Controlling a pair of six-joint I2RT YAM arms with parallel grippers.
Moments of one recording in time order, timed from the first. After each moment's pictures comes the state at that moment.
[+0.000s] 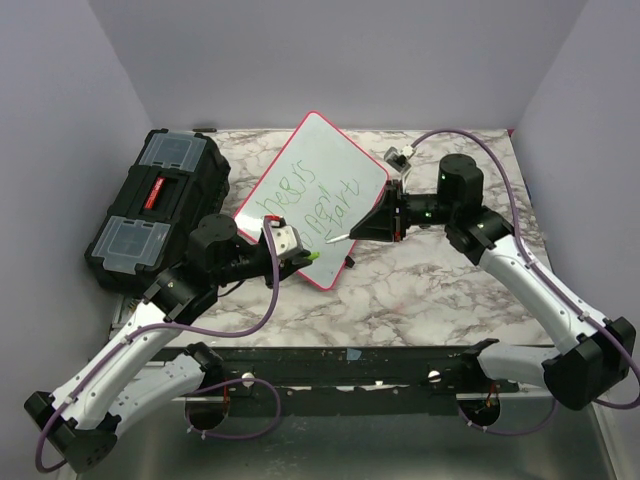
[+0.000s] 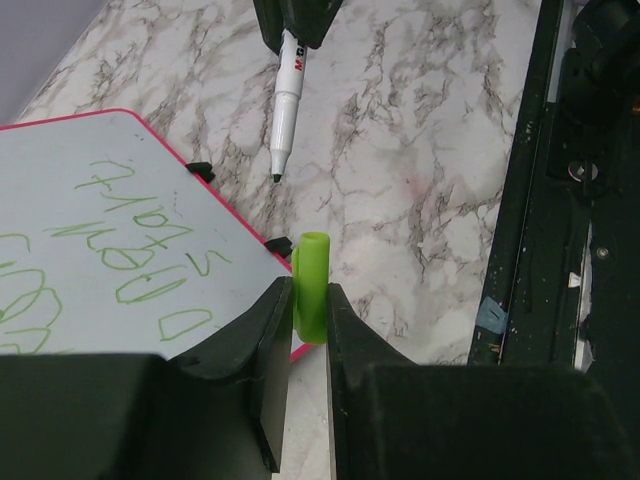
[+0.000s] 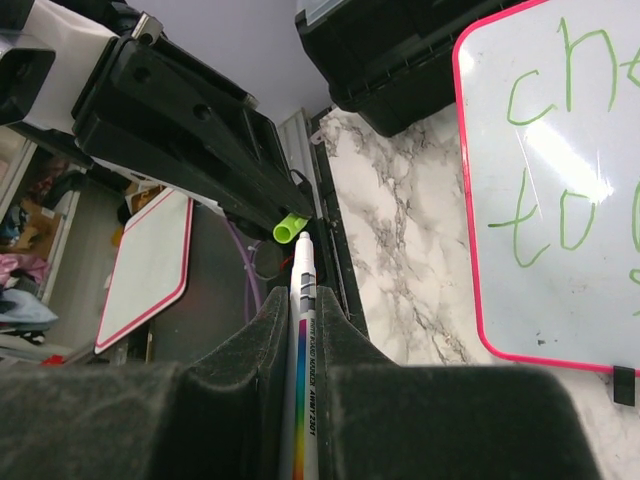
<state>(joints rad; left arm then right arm) -0.67 0.79 0.89 -0.38 0.53 0.28 0.49 1.21 1.10 -0.13 -1.00 0.39</state>
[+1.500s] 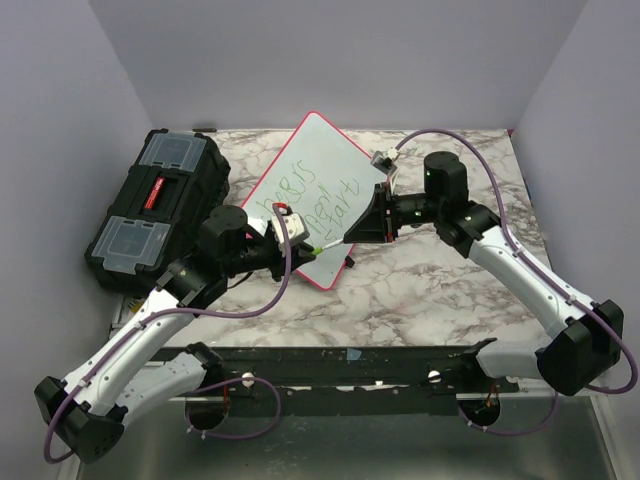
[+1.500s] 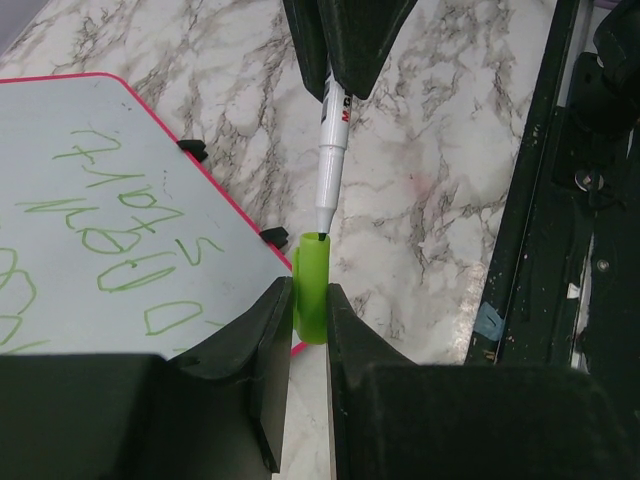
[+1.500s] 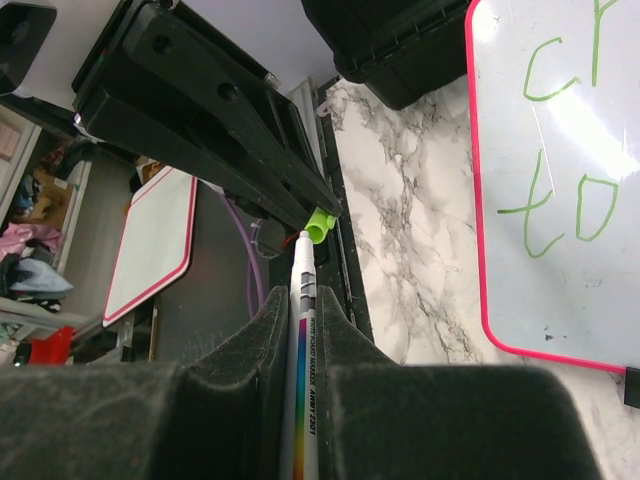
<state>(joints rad) -0.64 0.87 0.89 -0.35 0.53 0.21 0.51 1.29 1.13 -0.18 -1.04 0.34</state>
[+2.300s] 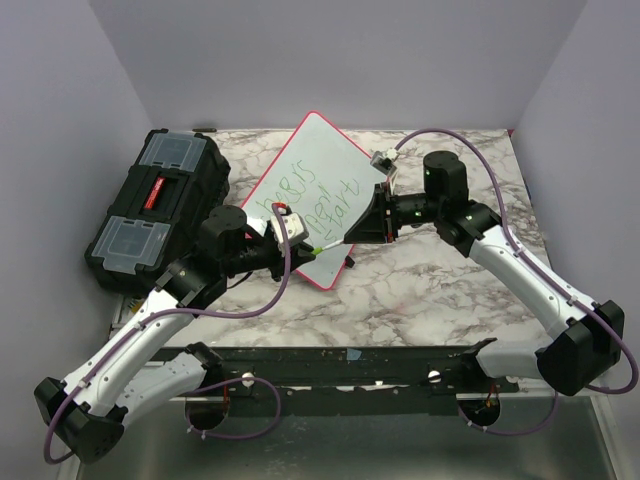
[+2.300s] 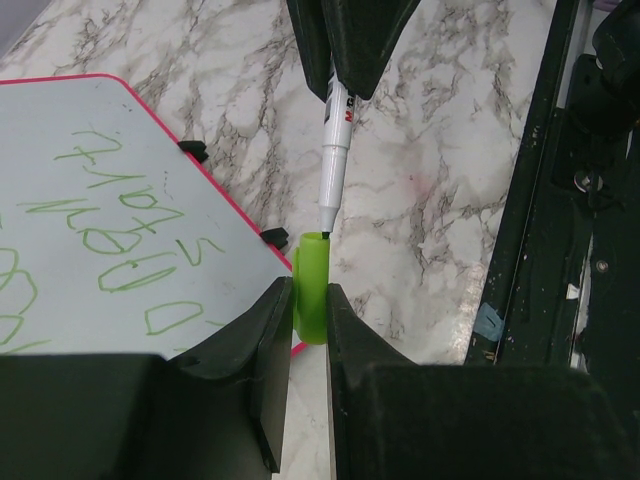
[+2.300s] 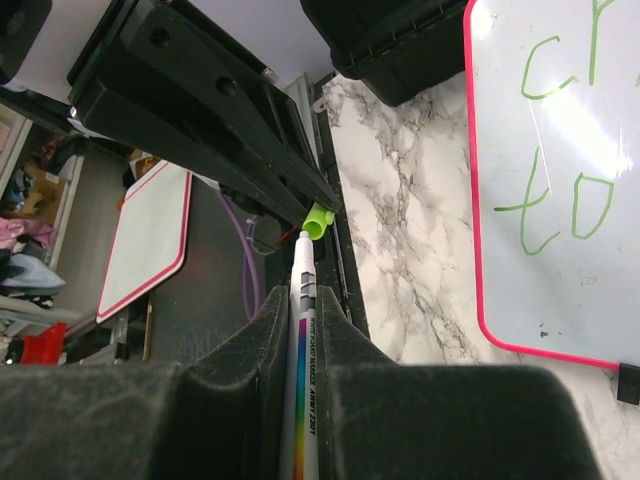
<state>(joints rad) -0.64 0.87 0.89 -0.35 0.54 0.21 0.52 1.29 1.15 -0.22 -1.03 0.30</state>
